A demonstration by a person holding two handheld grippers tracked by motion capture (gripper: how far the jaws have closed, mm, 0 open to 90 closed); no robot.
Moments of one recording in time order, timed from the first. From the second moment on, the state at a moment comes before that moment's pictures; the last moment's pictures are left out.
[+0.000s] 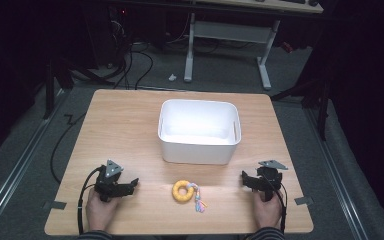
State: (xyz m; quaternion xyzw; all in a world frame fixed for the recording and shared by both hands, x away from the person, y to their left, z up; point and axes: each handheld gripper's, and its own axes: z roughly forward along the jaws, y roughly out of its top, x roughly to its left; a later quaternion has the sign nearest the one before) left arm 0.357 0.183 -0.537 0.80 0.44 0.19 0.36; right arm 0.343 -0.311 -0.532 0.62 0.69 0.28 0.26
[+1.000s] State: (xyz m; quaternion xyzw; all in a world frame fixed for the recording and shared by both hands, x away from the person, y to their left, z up) left arm 0.357 0.184 -0.537 0.80 0.44 0.18 0.36; right arm 0.341 -0.311 -0.532 0.61 0.69 0.28 0.26
